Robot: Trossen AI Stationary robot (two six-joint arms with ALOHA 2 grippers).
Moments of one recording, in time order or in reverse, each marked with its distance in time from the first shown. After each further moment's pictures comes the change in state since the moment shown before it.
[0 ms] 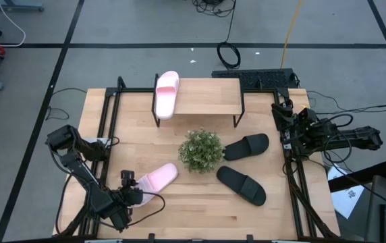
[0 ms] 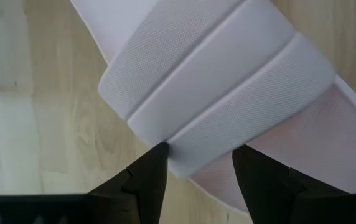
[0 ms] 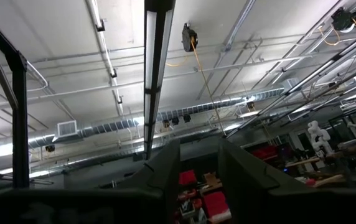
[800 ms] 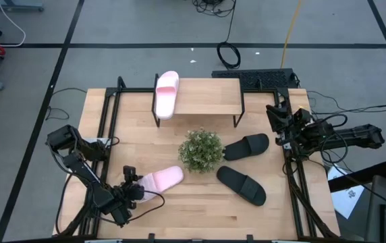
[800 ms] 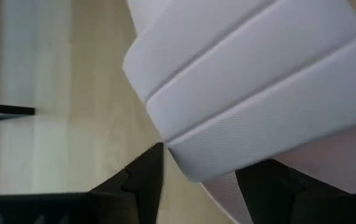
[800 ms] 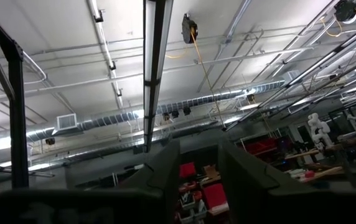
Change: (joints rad) left arm 0.002 0.001 -0.113 0.100 -0.198 0.010; right arm 0.000 0.087 0.000 0.051 -0.001 0.015
